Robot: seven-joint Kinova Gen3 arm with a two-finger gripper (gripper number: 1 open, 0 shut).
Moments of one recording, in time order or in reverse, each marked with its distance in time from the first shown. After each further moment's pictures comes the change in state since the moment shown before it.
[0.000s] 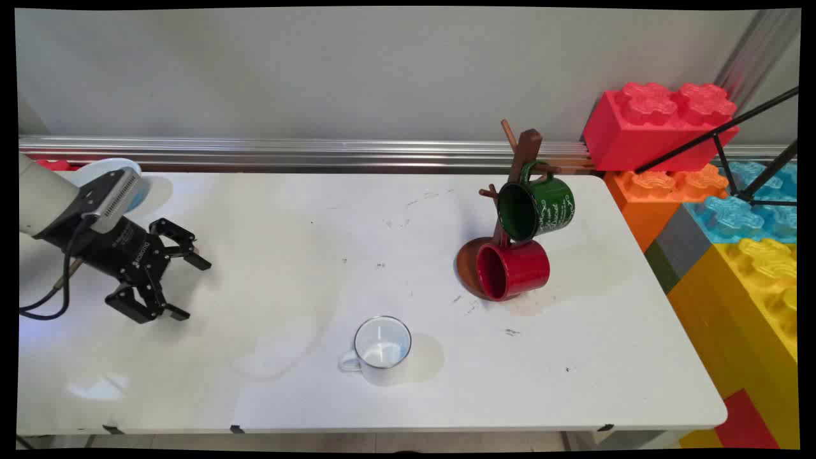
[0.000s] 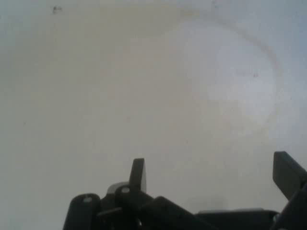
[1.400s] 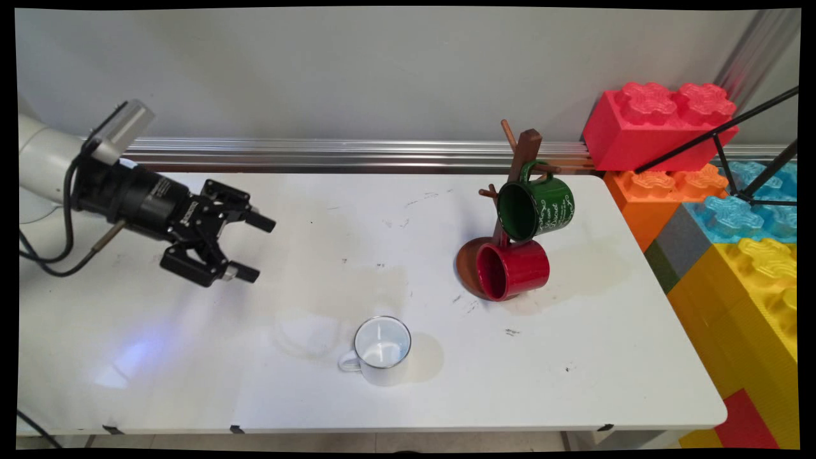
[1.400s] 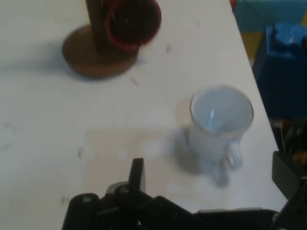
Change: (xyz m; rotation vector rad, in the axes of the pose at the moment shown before) arm 0.064 -0.008 -0.004 -0.022 0.441 -0.085
